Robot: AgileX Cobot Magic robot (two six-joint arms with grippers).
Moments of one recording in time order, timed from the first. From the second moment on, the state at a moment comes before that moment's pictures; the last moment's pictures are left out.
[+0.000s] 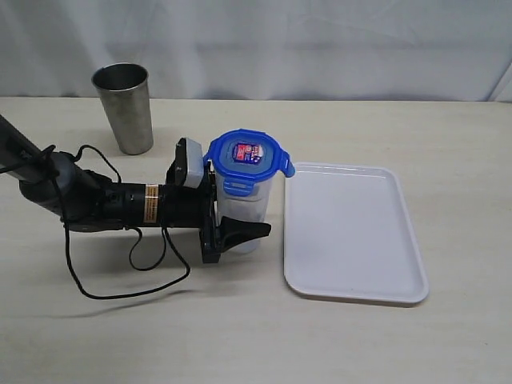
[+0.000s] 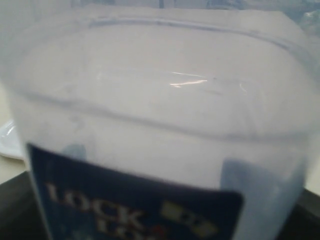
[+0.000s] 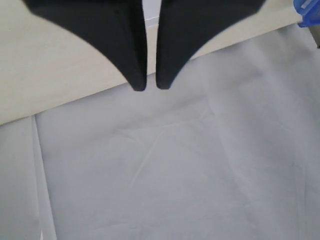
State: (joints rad) left arm -0.32 2.38 -1.14 1.22 -1.21 -0.39; right arm 0.00 0.09 0.00 0.41 -0.10 -0.04
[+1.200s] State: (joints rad) left arm -0.32 2.38 -1.14 1.25 -1.22 -0.37; right arm 0.28 1.74 -1.43 0.74 1.08 -0.25
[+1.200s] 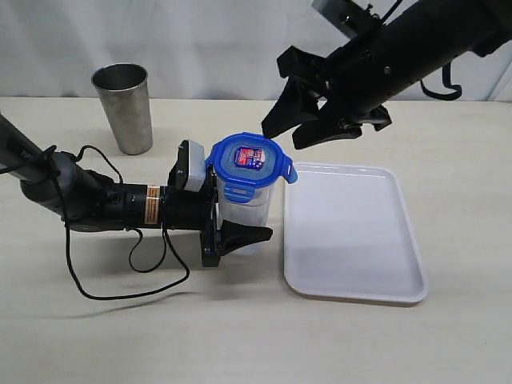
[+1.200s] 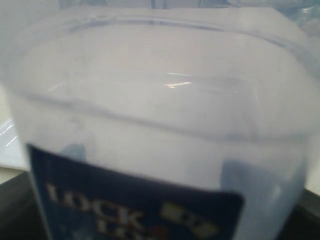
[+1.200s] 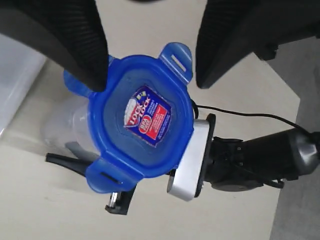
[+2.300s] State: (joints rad) left arm -0.32 2.38 -1.14 1.25 -1.22 -0.37; right arm 0.37 1.68 -1.41 0.45 0.99 -0.02
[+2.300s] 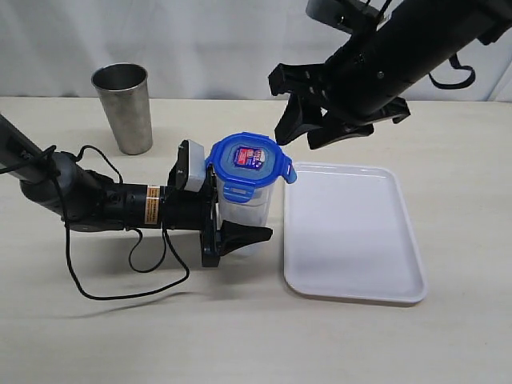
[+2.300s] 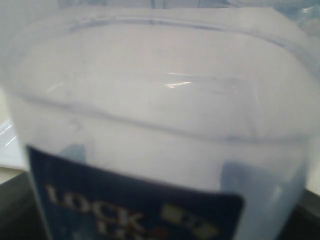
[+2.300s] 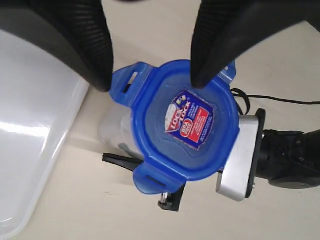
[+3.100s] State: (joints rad) left arm -0.32 2.38 -1.14 1.25 -1.22 -0.37; right arm 0.37 1.70 -1.23 0.67 0.79 -0.09
